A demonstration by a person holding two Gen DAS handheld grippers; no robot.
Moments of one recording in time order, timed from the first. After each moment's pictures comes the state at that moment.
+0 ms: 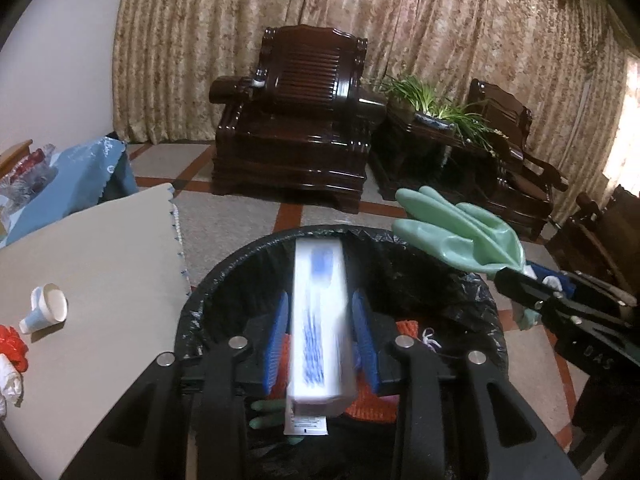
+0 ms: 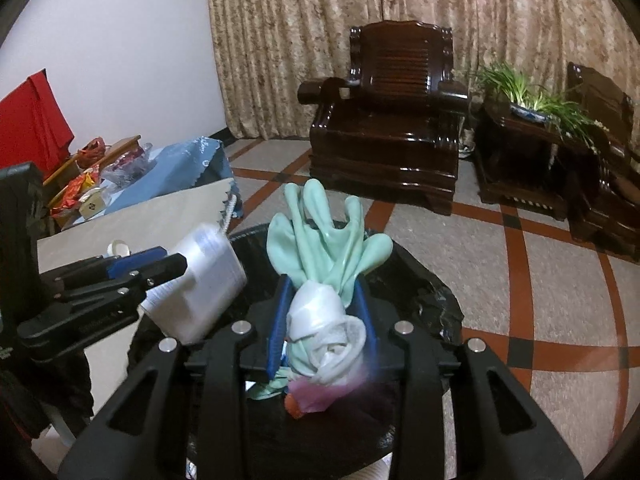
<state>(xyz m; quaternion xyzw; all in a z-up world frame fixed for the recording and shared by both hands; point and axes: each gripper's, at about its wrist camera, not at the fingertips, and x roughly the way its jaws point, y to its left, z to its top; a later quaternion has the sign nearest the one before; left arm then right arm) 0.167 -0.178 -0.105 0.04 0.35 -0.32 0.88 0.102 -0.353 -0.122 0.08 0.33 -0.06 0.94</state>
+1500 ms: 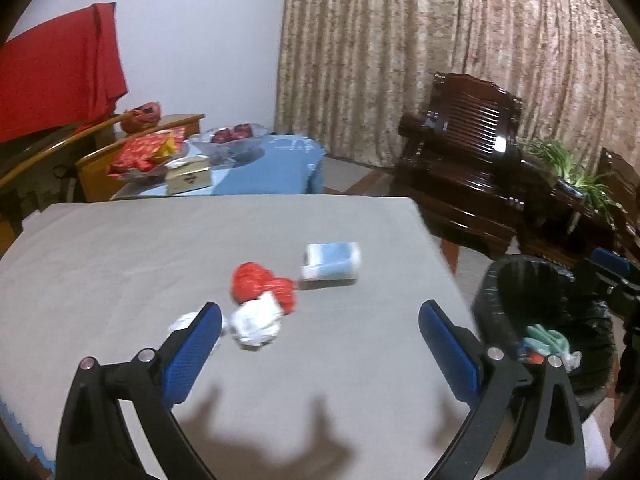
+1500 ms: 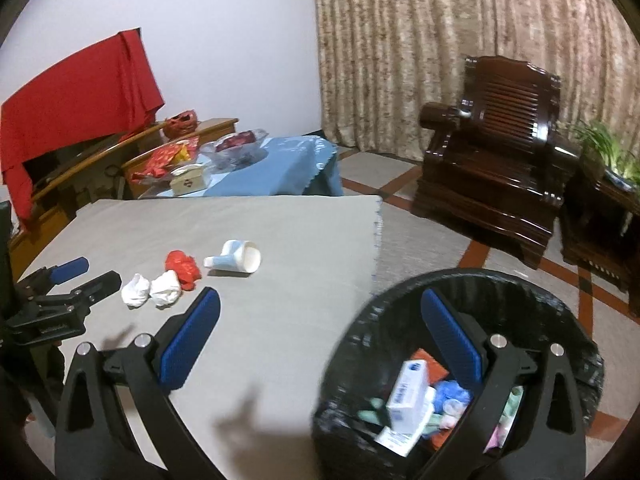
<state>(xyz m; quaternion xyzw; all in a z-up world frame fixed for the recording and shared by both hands) 0.140 0.112 -0.084 -0.01 0.31 -0.05 0.95 0.160 -0.152 -0.086 0.01 0.30 0.10 0.95</state>
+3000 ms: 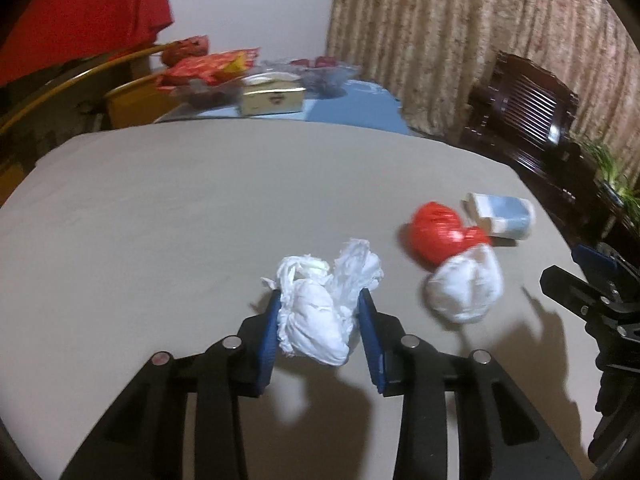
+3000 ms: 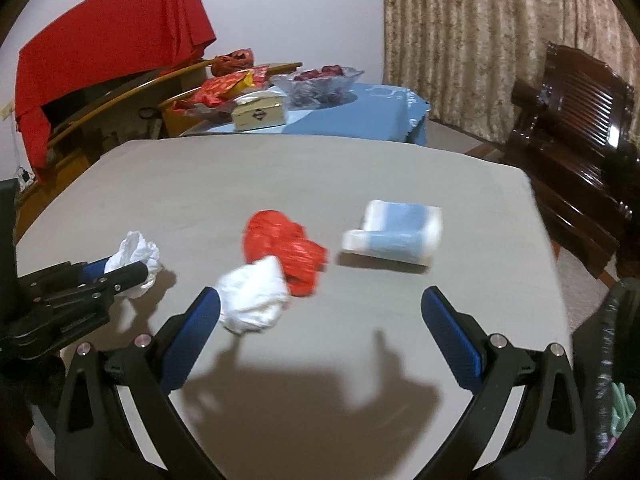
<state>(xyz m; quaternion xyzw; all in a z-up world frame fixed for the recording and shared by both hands) 0.196 0.280 -0.184 -0.05 0.39 0.00 0.92 0.250 0.063 -0.188 -0.03 0.36 0.17 0.91</state>
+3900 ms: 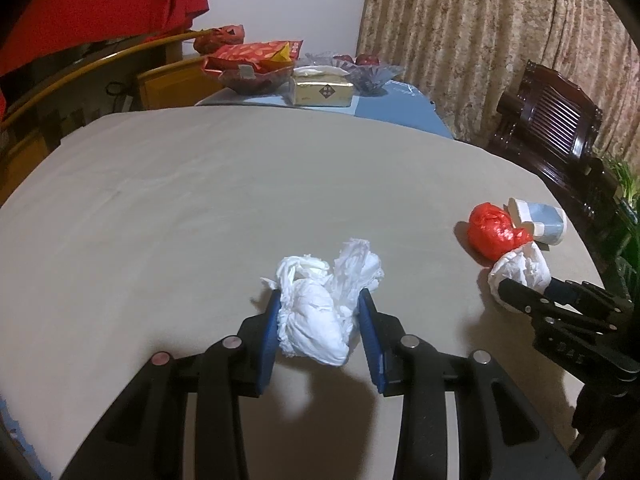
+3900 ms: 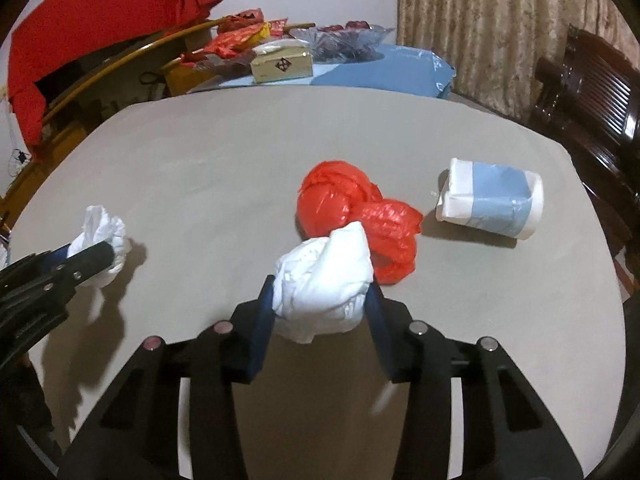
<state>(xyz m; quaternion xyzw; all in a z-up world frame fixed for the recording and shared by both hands) 0.185 0.319 -0.187 -0.07 0.40 0.04 0.92 0.267 0.127 -0.224 -0.04 0.42 0.18 0.89</state>
